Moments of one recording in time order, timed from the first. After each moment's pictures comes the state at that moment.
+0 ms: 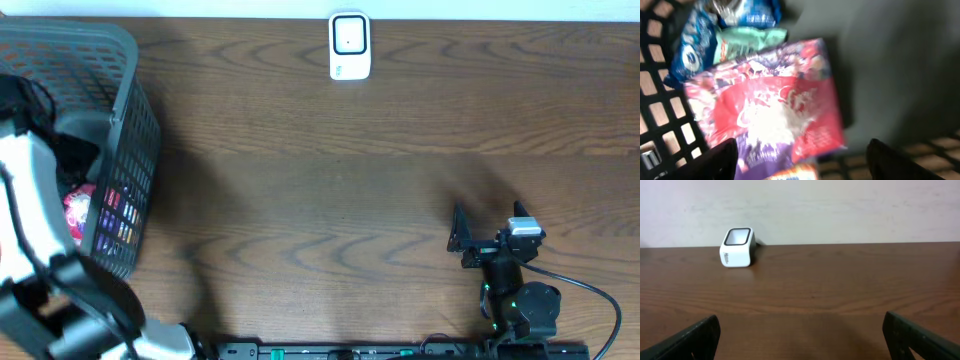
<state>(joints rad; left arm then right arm) 0.52 1.73 1.50 -1.17 -0.19 -0.69 0.03 0.01 0.01 -0.07 -0.04 0.06</state>
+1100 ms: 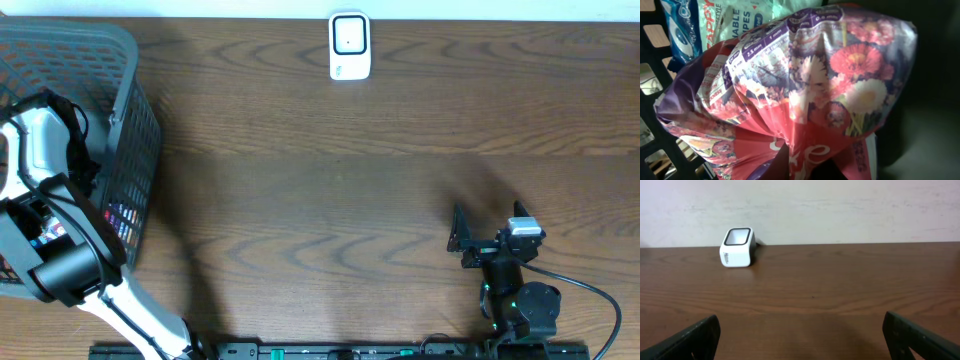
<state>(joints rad) 0.51 2.04 1.59 -1.35 -0.31 -0.68 0.03 0.01 0.01 -0.07 -0.04 0.06</state>
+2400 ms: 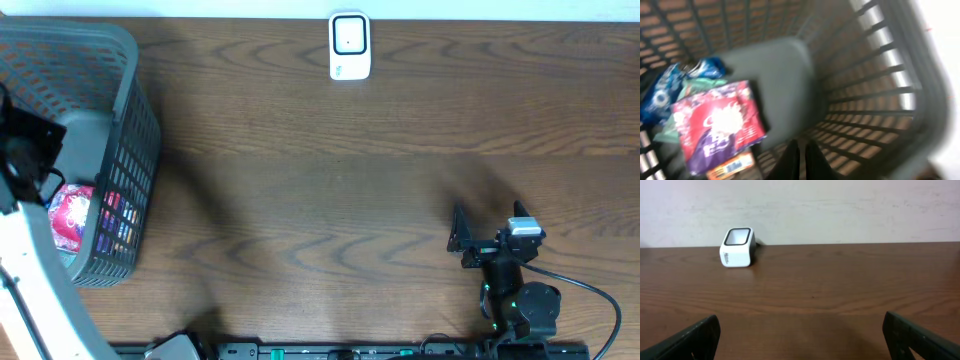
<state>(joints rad) 0.51 1.34 1.58 -1.08 -0.02 -0.65 0.03 0.01 0.01 -0.07 -0.04 0.06</state>
